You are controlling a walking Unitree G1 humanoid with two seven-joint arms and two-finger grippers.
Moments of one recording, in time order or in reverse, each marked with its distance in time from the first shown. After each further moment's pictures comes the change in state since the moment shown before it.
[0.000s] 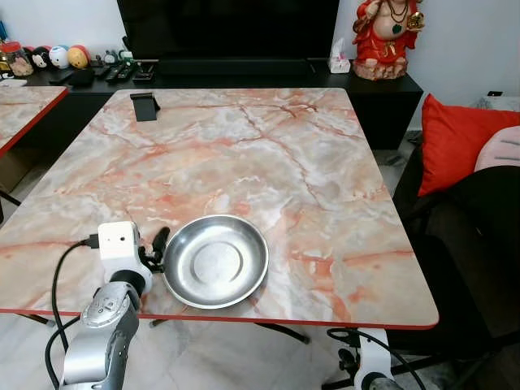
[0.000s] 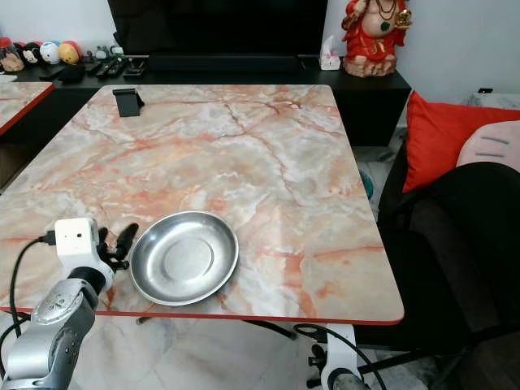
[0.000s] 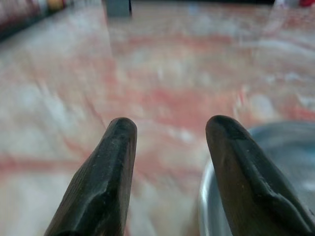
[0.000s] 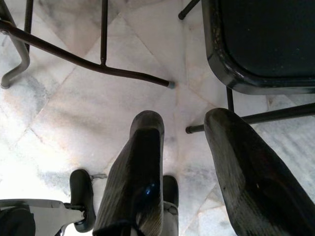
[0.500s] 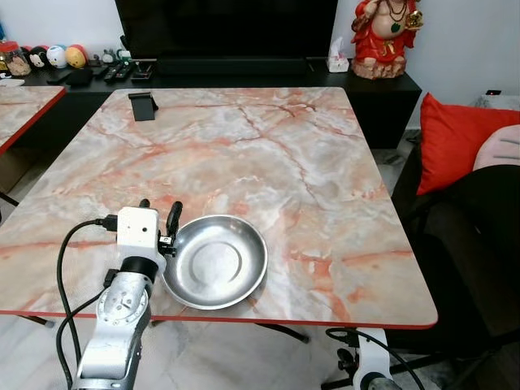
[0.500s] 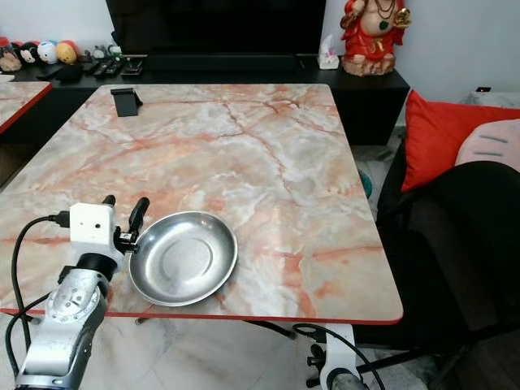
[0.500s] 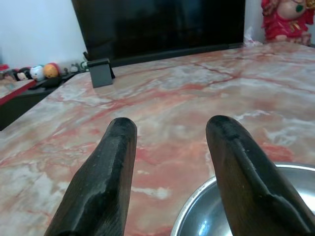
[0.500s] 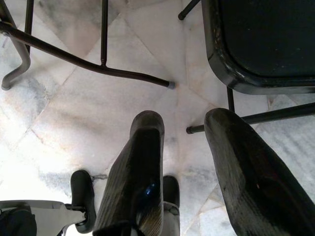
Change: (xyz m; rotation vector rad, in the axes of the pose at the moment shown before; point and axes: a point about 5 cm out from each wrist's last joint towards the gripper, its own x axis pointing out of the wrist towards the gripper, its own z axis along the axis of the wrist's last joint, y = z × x) left arm 0.001 -0.027 0.010 0.091 -0.166 -0.047; right arm 0.000 0.002 0.000 0.001 -0.003 0.000
